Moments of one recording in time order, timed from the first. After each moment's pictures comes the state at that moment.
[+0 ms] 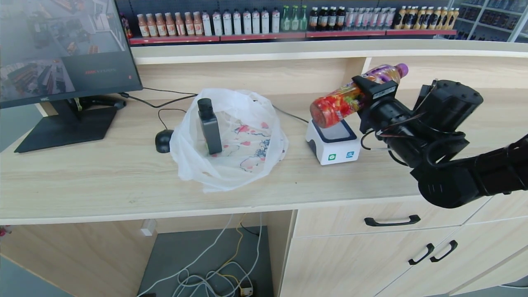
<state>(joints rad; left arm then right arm) 0.00 0.00 0.00 0.00 0.00 0.00 0.34 1.94 -1.10 -1.20 -0.05 1.17</state>
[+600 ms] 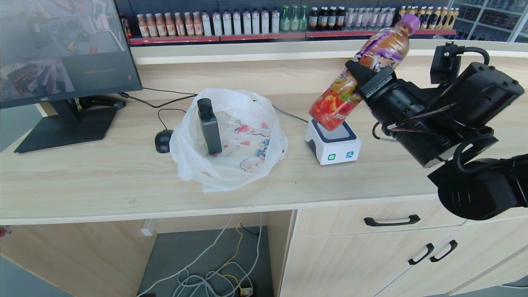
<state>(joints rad) 0.00 0.00 0.00 0.00 0.00 0.00 0.45 1.82 -1.03 -1.22 -0.07 0.58</state>
